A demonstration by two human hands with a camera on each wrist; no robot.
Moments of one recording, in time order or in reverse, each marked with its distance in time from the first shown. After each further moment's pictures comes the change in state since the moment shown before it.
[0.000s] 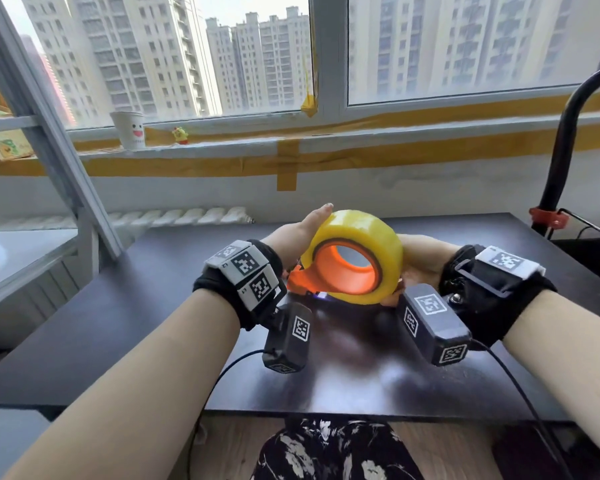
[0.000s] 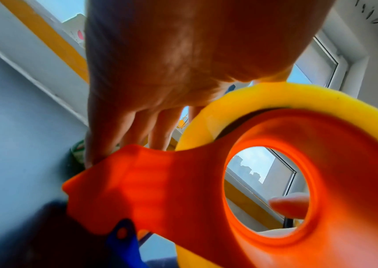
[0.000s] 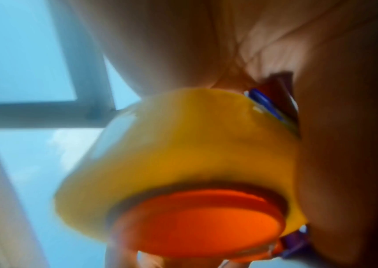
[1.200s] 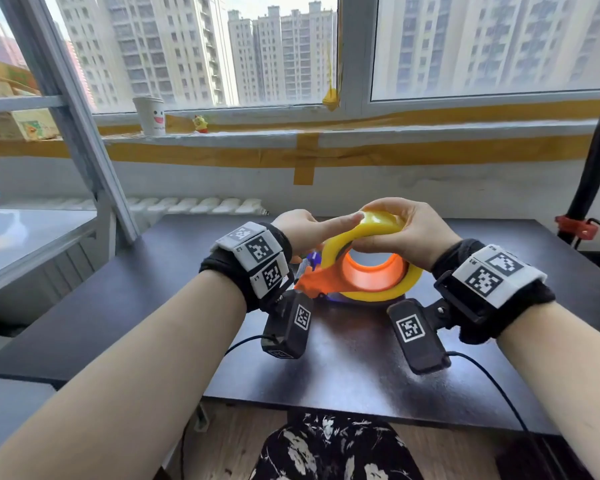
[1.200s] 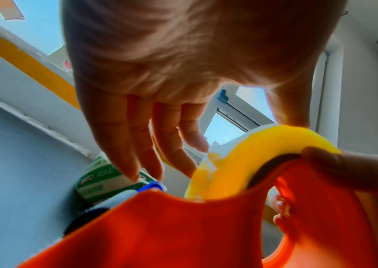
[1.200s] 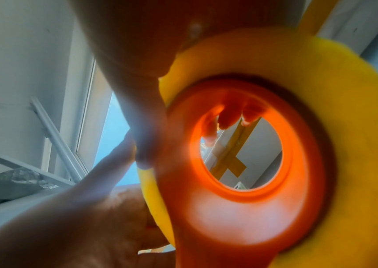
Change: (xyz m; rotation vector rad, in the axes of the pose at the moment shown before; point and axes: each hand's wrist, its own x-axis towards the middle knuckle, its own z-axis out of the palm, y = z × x) left_hand 0.008 -0.005 -0.022 0.323 0.026 0.068; right_hand 0.019 -0.008 0.013 -0.344 0.292 -0.664
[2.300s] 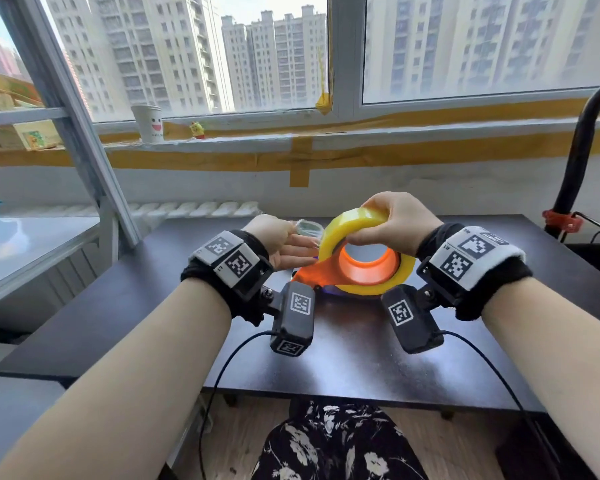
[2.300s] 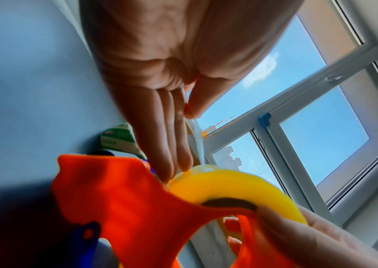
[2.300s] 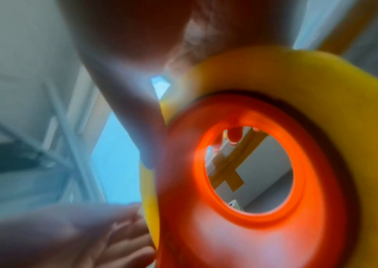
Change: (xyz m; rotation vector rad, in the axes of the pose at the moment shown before) left_hand -0.020 -0.005 -0.006 -0.734 -0.021 -0.136; right_hand -0.003 -0.026 0.000 -0.407 0.021 0.119
